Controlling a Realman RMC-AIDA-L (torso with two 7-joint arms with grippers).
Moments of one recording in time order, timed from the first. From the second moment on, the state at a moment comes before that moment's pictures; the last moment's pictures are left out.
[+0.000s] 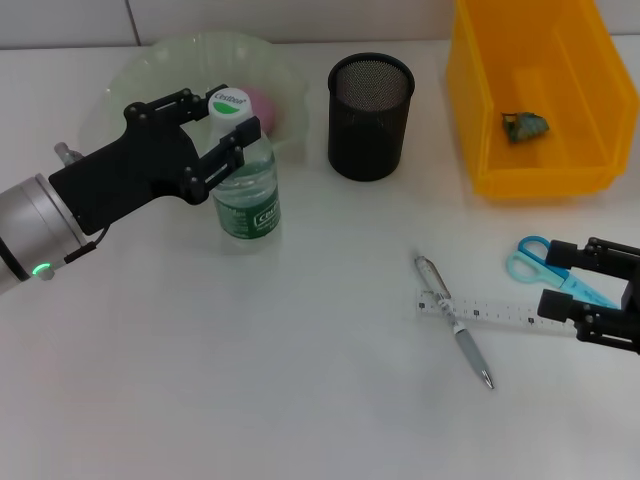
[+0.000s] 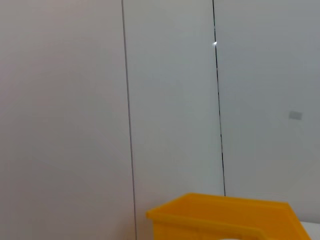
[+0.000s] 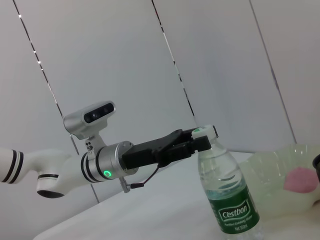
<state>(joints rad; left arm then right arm) -0.42 -2.07 1.08 0.47 1.23 1.37 -0.81 0.32 2.04 -0.45 -0.62 -2.03 -1.92 1.24</state>
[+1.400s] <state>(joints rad) -0.33 -1.98 1.05 0.42 1.47 1.70 -1.02 0.39 2.03 -0.48 -0.80 -1.99 -1.92 1.51</state>
